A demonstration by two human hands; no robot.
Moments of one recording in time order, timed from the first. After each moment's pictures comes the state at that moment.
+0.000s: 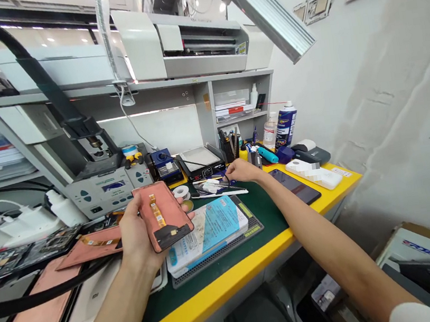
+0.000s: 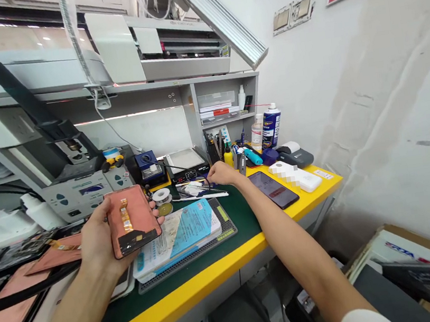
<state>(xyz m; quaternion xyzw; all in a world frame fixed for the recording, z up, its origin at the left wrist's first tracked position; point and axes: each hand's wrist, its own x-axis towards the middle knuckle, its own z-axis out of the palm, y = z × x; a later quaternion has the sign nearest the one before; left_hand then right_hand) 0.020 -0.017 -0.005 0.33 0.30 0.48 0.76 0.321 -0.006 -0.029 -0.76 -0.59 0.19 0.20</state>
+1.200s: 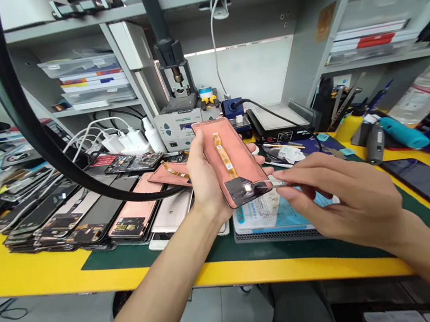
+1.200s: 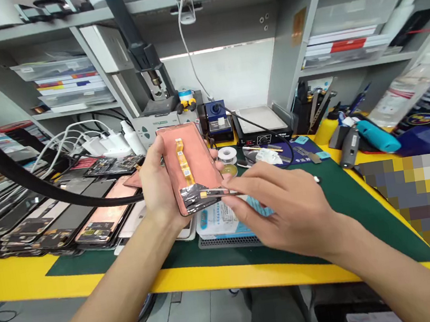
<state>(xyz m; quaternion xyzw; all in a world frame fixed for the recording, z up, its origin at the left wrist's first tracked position) 0.015 -0.020 -0.004 0.27 0.19 0.52 0.79 0.191 -0.090 -0.016 -0.34 -0.82 -0.19 0.42</state>
